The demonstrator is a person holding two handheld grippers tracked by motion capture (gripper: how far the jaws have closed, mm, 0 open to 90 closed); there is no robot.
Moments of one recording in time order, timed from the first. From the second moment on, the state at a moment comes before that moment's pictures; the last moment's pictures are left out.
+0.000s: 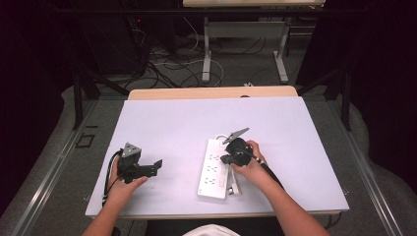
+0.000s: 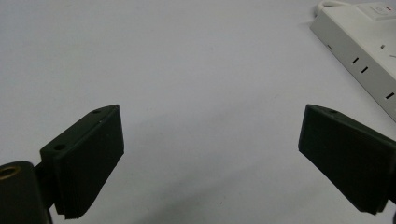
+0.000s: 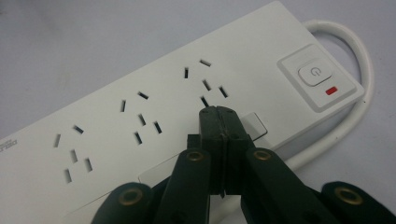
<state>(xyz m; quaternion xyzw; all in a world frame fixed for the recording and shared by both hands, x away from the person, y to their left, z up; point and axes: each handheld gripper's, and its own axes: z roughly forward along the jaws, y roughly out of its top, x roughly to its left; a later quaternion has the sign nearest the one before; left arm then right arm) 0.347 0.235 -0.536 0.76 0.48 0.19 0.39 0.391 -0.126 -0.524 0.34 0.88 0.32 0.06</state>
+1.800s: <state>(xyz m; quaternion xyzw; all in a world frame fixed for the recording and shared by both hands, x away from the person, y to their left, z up) 0.349 0.232 -0.536 0.76 0.48 0.19 0.39 0.387 -0.131 -0.511 0.35 0.87 0.34 0.06</state>
